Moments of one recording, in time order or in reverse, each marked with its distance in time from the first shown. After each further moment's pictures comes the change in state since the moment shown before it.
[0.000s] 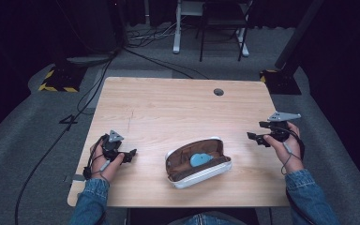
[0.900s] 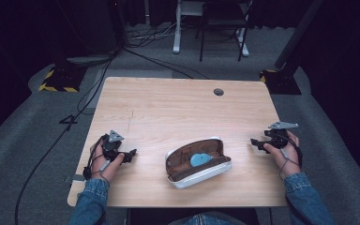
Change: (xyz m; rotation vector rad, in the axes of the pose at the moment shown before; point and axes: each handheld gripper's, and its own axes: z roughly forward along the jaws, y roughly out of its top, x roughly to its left) left arm 0.000 0.000 0.000 0.000 0.000 0.000; right arm -0.023 -0.054 0.029 0.074 -0.117 0.104
